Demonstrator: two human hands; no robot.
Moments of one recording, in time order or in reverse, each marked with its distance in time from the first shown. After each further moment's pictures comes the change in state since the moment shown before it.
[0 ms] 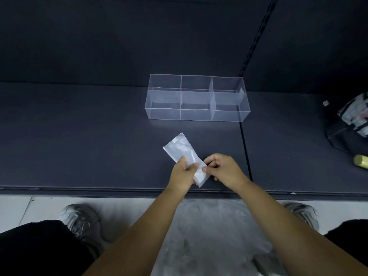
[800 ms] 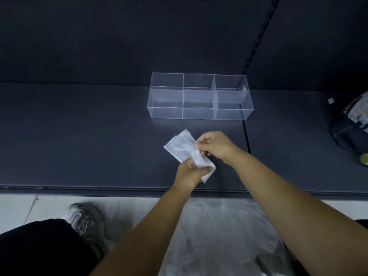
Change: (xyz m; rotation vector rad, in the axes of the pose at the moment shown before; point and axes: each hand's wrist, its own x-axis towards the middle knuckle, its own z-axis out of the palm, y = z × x) left_hand -0.002 0.006 0.007 -0.050 -0.036 -0.109; right_hand 0.042 -0.058 -0.005 0.001 -0.107 0.027
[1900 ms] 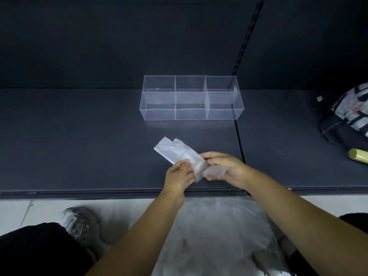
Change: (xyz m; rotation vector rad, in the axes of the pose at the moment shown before) left_hand -0.018 0.002 -0.003 -0.356 0.044 -0.047; right_hand -0.056 0.039 -0.014 0.494 -0.188 0.162
